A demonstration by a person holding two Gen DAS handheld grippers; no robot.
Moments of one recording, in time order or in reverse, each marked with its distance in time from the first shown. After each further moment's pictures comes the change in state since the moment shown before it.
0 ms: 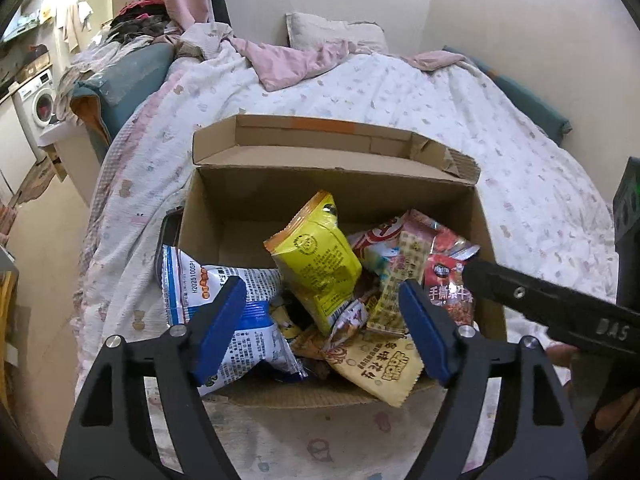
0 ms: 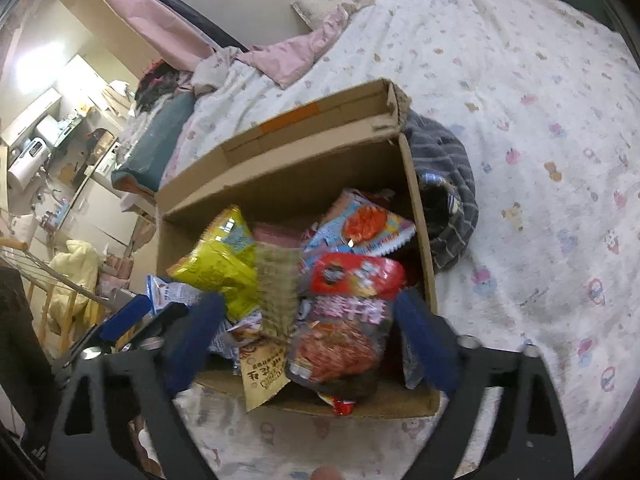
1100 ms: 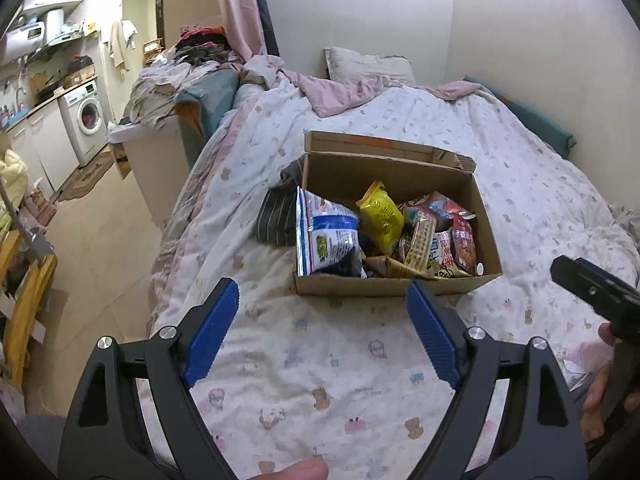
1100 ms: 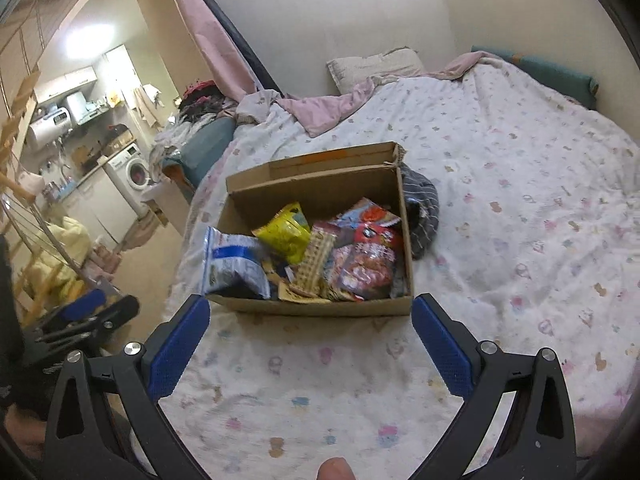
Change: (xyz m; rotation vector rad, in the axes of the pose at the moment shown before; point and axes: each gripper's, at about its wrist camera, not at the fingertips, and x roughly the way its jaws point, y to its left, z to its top) left arm -0.139 0.041 -0.090 -0.040 -0.124 0.117; right arm -0.119 0.049 -0.111 -0.200 -0.203 -0.100
